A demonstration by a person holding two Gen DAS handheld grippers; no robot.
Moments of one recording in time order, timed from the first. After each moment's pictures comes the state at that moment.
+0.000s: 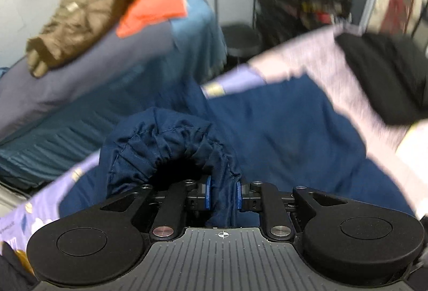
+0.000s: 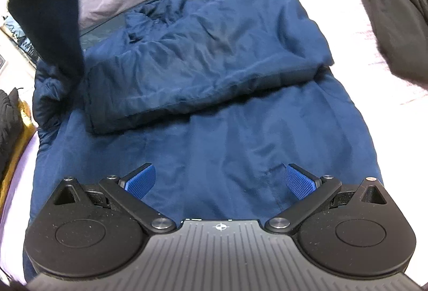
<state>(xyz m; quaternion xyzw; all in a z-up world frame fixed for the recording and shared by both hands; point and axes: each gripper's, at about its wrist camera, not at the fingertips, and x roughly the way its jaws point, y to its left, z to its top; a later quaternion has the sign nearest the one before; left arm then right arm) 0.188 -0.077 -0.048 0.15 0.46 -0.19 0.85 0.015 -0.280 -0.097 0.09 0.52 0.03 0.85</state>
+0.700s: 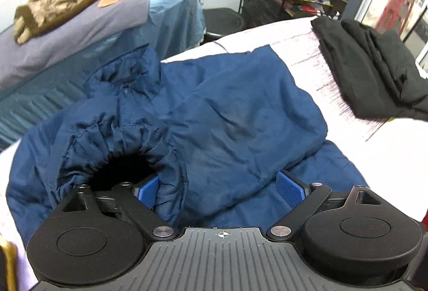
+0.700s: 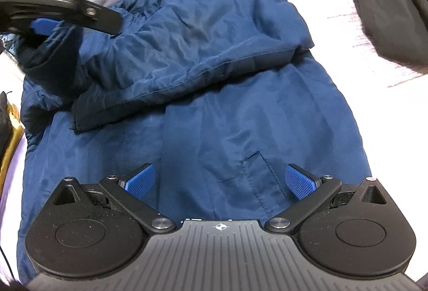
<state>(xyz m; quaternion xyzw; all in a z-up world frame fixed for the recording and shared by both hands) 0.145 -0.103 -0.069 0.08 0.49 -0.21 0.84 0.015 -0.298 -0.108 0.11 0.53 0.01 0.84</state>
